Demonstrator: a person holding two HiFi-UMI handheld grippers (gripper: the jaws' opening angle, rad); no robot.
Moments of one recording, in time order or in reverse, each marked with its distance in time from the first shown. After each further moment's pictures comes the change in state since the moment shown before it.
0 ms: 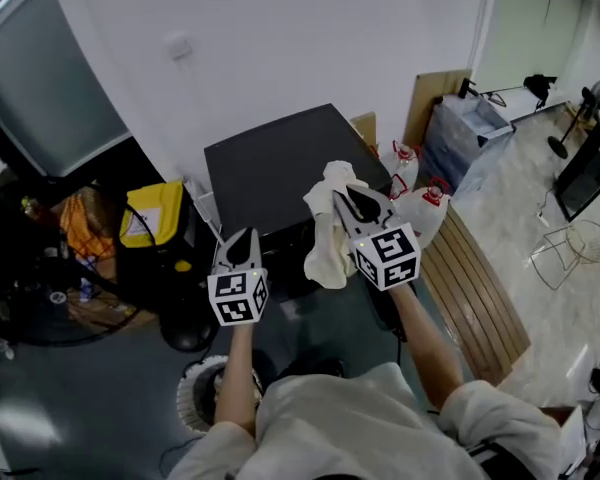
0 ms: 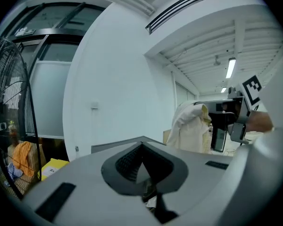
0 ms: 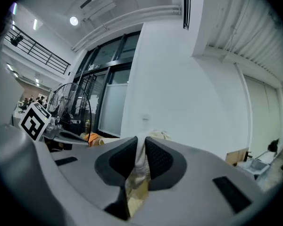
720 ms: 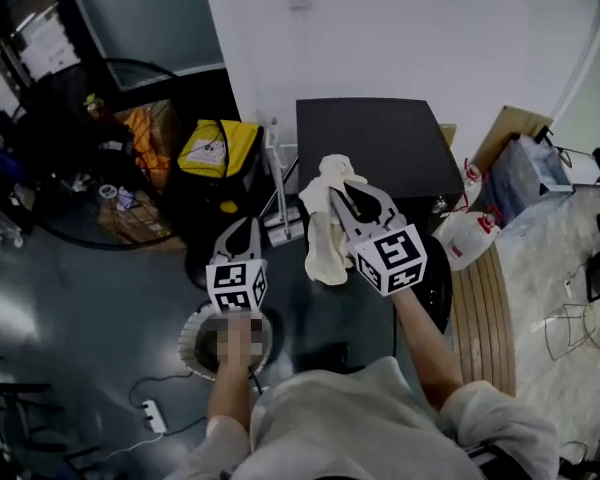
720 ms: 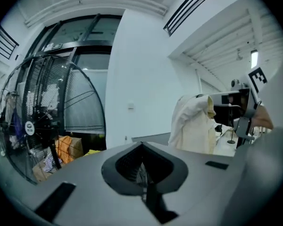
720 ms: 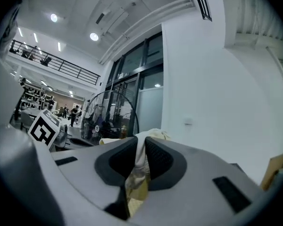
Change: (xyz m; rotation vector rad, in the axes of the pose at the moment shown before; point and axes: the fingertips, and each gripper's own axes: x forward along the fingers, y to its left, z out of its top) left arm -0.166 0.112 -0.038 -0.065 0.005 0.329; right arm 0.021 0.203 0.034 -0.030 -0.058 0.401
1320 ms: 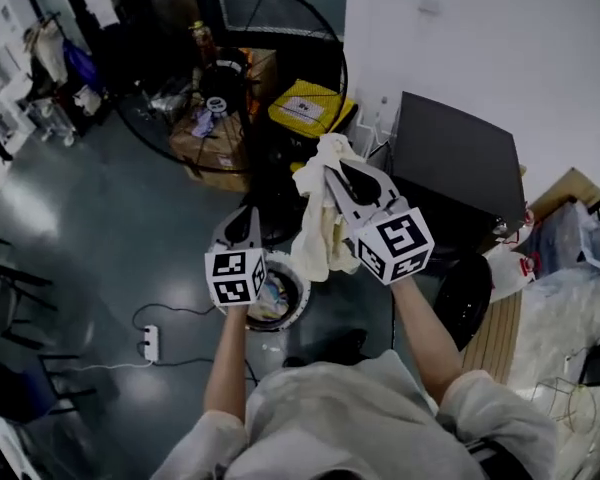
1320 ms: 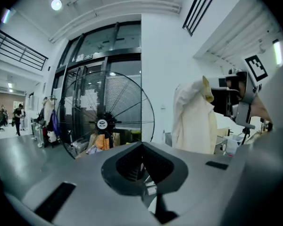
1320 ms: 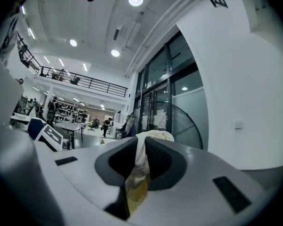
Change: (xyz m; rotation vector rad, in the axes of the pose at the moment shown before) left arm -0.208 0.144 -0.037 -0.077 0.013 0.335; right arm 0.044 0.237 0.076 0.019 -0.106 0.389
